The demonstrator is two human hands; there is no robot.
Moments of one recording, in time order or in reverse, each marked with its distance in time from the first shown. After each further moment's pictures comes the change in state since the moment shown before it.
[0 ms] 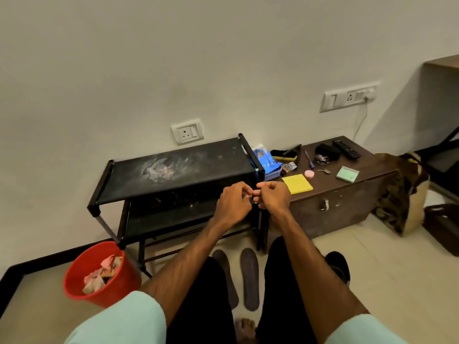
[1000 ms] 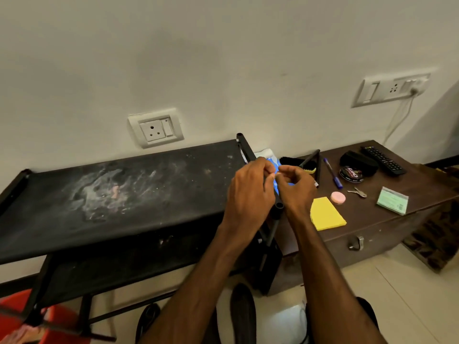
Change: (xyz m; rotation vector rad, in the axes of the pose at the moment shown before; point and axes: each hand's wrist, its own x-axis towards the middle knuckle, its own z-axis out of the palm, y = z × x) left_hand 0.185 -0.017 0.056 -0.147 0.336 0.314; right_hand 0.198 -0.008 0.050 -0.065 0.182 -0.461
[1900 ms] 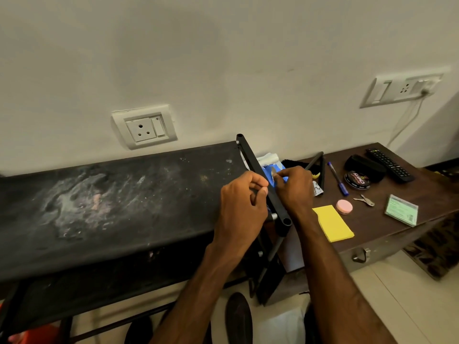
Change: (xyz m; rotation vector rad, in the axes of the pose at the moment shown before) left_hand 0.006 -0.024 -0.002 -0.148 -0.007 -0.184; right_hand 0.053 0.024 0.029 -0.669 -0.169 -0.168
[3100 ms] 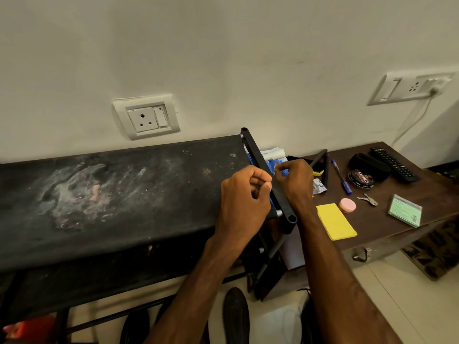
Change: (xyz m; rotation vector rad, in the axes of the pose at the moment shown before) left_hand 0.002 -0.004 -0.003 -0.077 -0.010 -0.062; right_hand 0.003 -0.012 -0.002 0.062 -0.047 0.015
